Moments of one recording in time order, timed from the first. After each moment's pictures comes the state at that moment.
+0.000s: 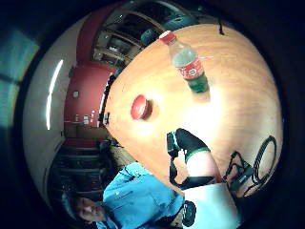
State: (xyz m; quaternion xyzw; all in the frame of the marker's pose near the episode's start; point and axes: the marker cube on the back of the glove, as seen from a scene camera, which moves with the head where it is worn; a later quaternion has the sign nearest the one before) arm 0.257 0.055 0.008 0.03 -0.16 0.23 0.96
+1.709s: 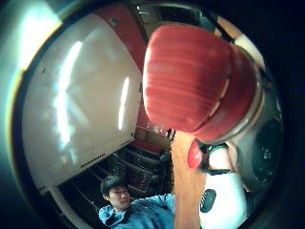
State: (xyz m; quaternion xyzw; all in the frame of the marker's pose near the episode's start) arm 0.250 -0.155 0.131 0.24 -0.54 0.17 0.79
